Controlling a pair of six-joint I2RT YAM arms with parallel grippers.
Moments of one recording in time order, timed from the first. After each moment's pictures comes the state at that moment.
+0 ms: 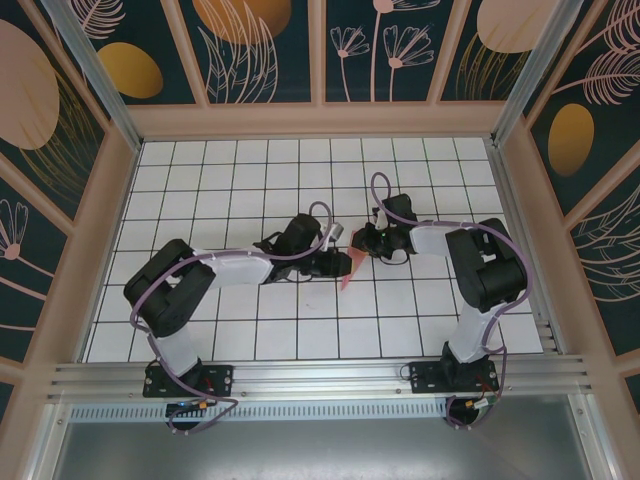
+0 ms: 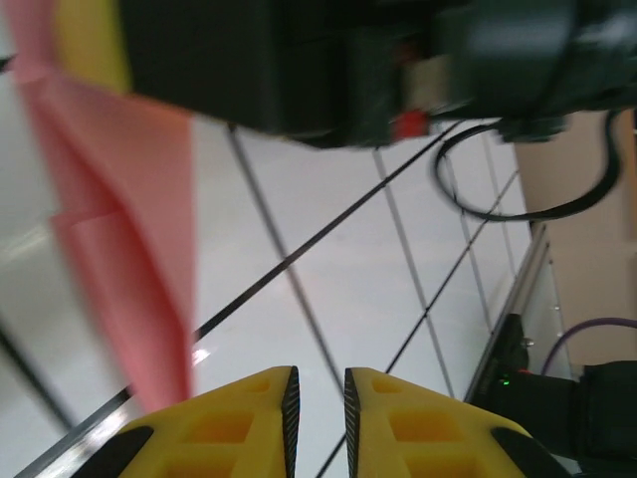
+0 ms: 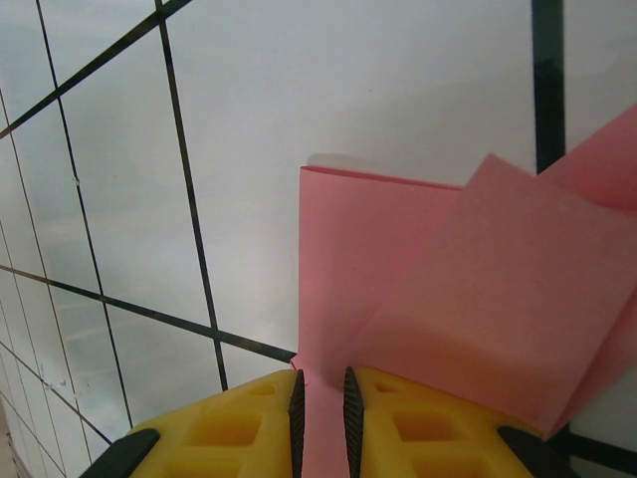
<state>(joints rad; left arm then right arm) -0.80 1.79 0.93 0.18 0.54 -0.77 0.37 1.81 0.87 -0.05 -0.50 0.68</state>
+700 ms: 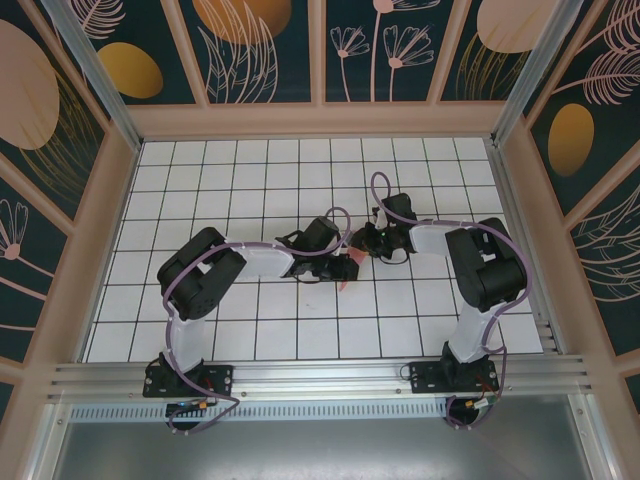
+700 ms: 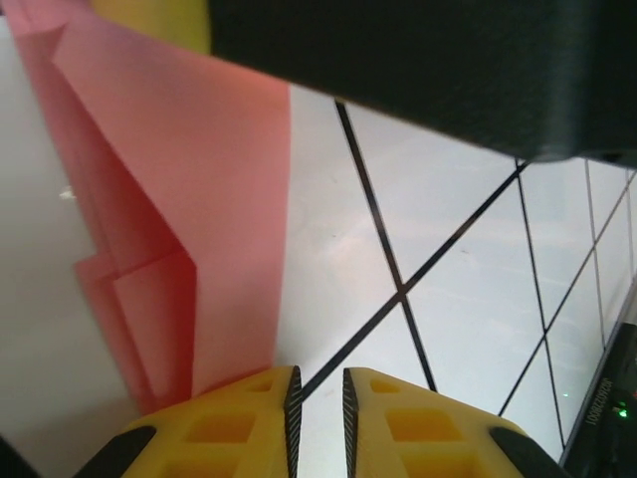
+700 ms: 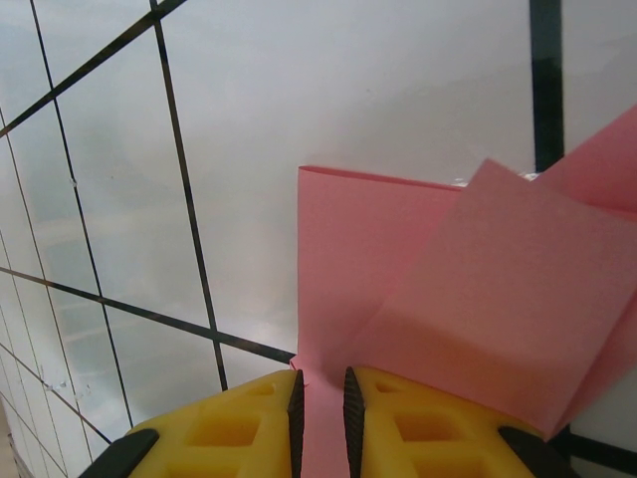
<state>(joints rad) -0.82 1.98 1.07 0.04 0.47 -0.69 0.37 1.81 0.88 -0.07 -0.50 0.68</state>
